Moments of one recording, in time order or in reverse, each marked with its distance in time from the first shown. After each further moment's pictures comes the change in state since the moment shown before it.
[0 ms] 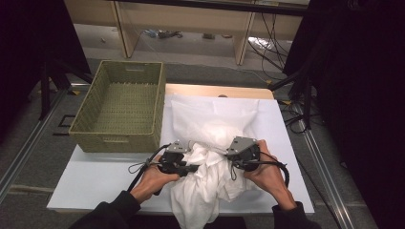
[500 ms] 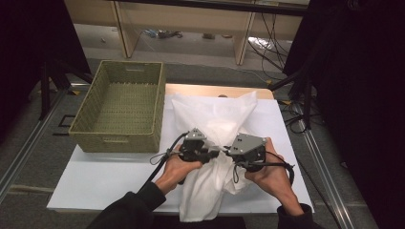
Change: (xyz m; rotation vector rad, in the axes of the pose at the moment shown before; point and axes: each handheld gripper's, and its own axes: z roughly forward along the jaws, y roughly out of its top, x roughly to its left) left arm -0.001 0.057 0.037 -0.198 0.074 -0.107; right arm 0.009 0.028 -0.048 -0.125 0.011 -0.036
